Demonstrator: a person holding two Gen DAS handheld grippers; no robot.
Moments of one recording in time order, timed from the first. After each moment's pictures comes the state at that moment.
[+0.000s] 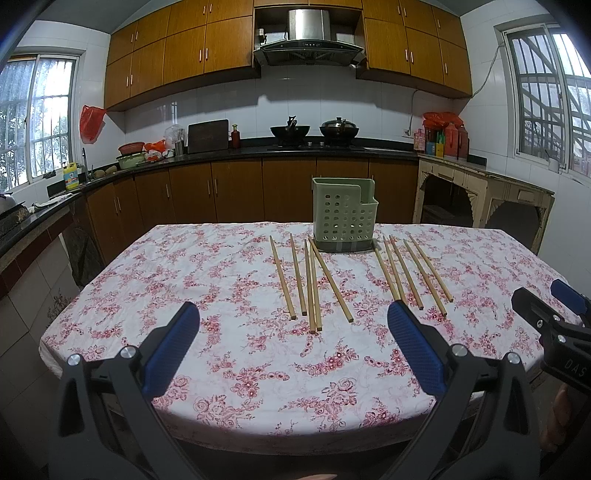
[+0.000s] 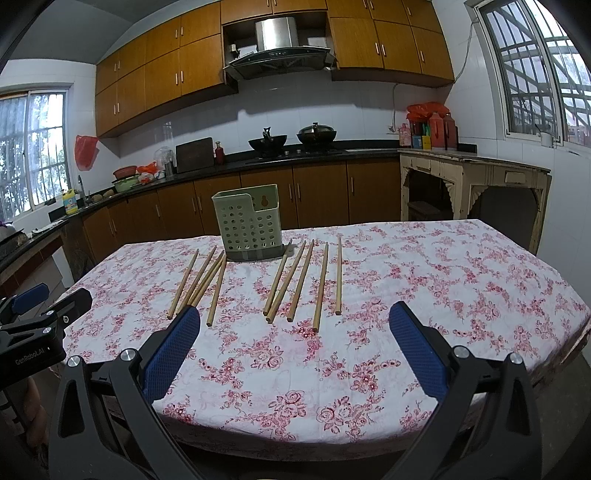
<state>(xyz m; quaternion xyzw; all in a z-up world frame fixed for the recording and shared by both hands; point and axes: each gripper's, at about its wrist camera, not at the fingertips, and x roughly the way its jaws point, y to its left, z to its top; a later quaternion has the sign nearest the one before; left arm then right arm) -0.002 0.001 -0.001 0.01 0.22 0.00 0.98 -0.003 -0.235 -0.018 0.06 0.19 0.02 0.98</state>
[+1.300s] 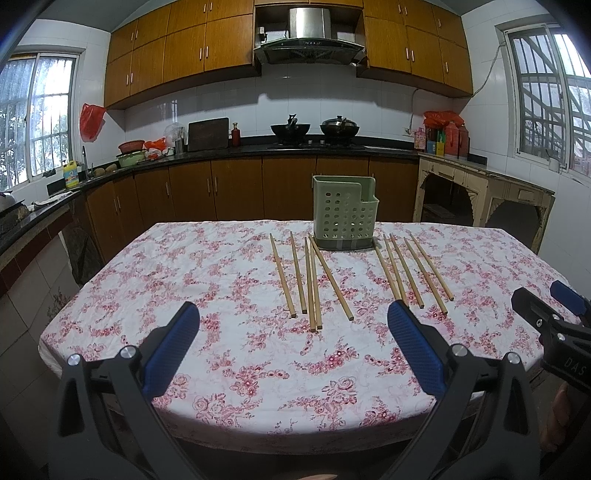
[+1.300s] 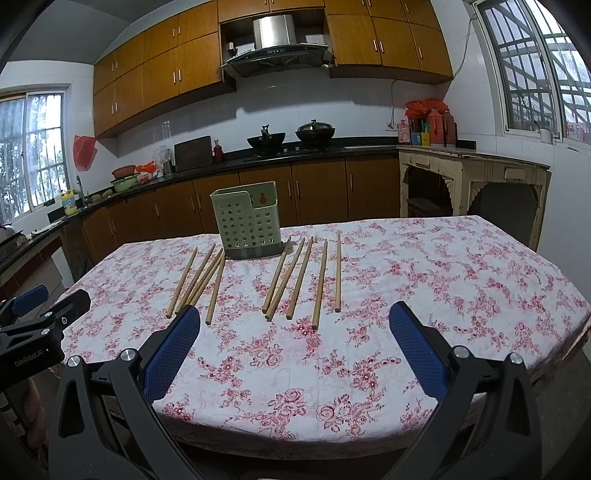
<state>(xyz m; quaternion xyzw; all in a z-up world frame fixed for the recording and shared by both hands) 0.004 0.000 0.000 0.01 0.22 0.00 0.97 -0.001 -0.235 -0.018 0.06 0.20 0.02 0.98</state>
